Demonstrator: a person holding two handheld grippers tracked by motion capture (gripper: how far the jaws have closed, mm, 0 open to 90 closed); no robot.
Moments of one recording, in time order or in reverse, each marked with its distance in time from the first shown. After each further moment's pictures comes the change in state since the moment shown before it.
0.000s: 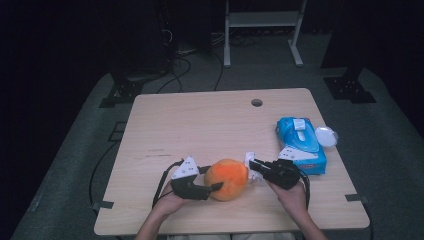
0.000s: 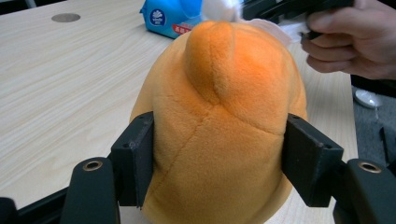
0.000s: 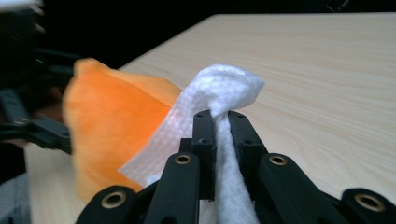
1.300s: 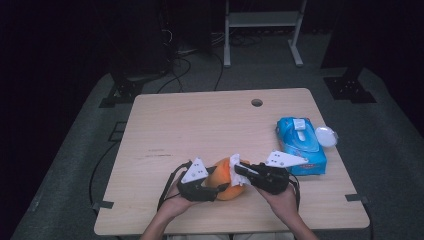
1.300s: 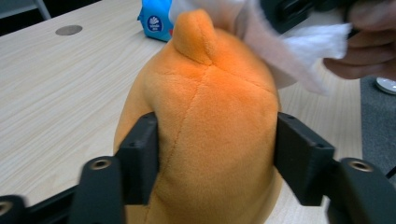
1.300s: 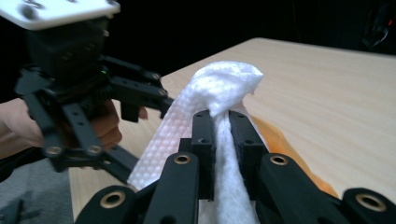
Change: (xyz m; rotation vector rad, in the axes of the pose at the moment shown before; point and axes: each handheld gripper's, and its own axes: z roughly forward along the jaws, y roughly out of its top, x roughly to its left) left arm -0.021 0.016 0.006 0.009 0.038 0.065; right arm 0.037 0.011 0.010 -0.032 0.094 -0.108
